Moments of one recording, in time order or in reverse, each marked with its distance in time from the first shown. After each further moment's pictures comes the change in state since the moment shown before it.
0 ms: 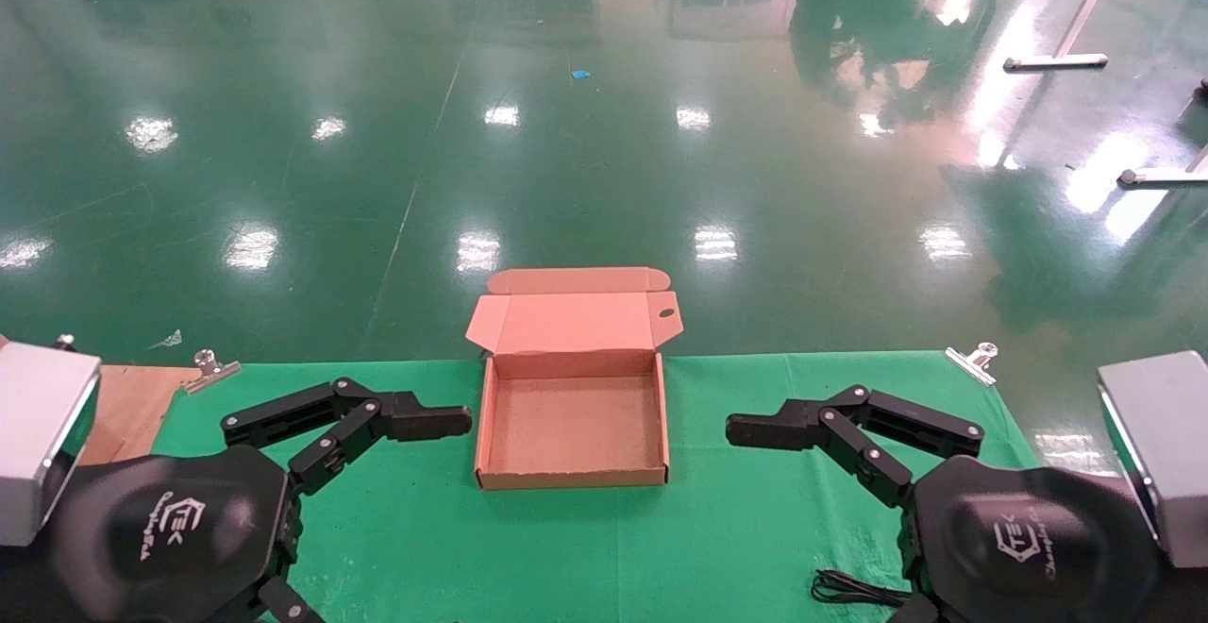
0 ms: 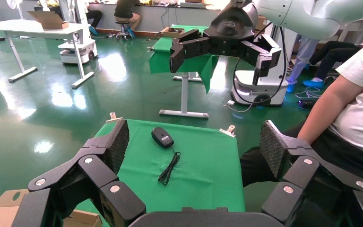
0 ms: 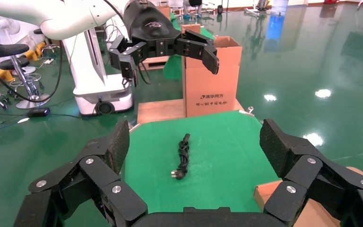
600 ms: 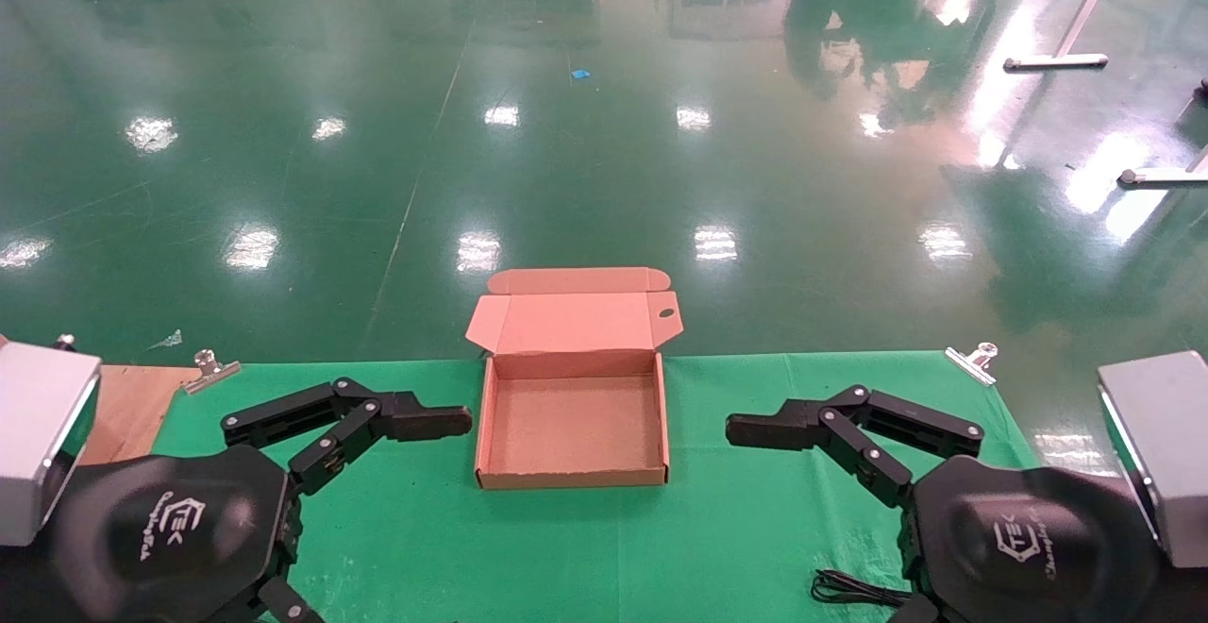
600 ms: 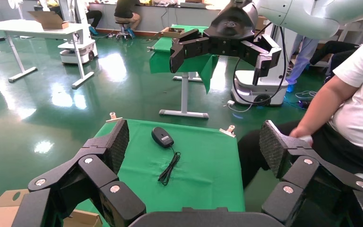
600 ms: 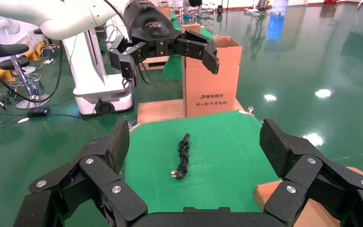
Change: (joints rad) left arm 0.000 0.000 0.000 0.000 0.000 0.000 0.000; right arm 0.000 0.000 0.000 0.000 0.000 0.000 0.000
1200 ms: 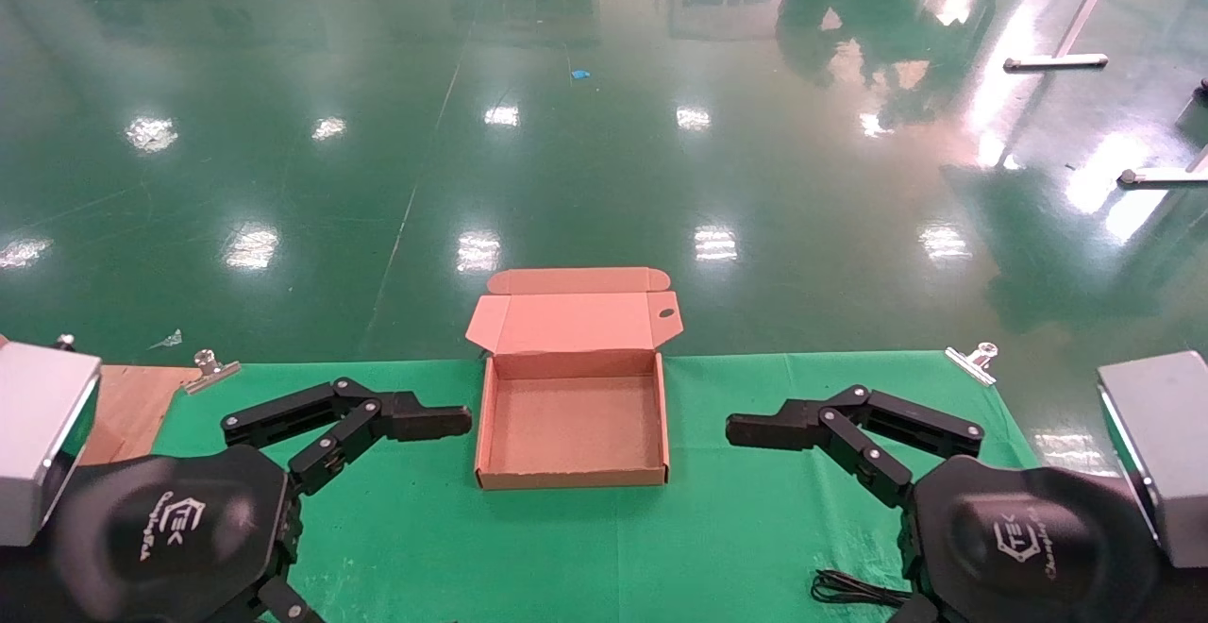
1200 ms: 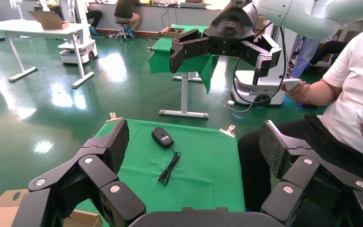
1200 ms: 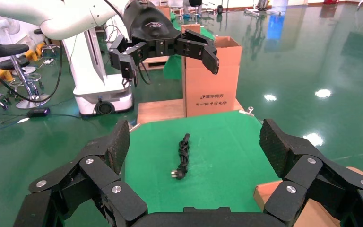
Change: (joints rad) left arm 0.000 0.000 0.000 0.000 0.000 0.000 0.000; right arm 0.000 0.000 0.000 0.000 0.000 0.000 0.000
